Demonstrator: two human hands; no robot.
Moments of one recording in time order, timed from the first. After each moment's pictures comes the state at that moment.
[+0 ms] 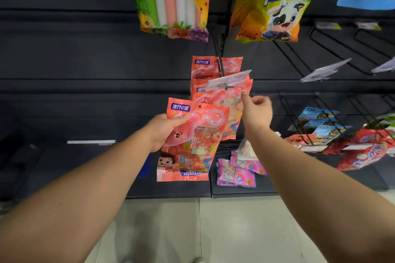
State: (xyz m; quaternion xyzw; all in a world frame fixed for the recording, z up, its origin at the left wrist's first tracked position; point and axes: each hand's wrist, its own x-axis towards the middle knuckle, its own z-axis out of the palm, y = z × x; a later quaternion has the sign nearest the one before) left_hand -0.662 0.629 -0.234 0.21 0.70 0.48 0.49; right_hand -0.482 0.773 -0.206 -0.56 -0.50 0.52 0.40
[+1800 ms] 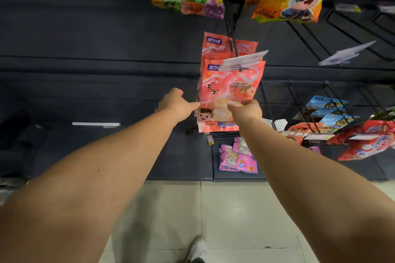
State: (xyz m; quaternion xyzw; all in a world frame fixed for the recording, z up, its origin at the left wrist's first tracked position) left_hand -0.652 0.642 -0.224 0.28 0.88 0.29 0.28; right_hand -0.501 0.742 -0.233 -0.62 -0.57 0.50 0.21
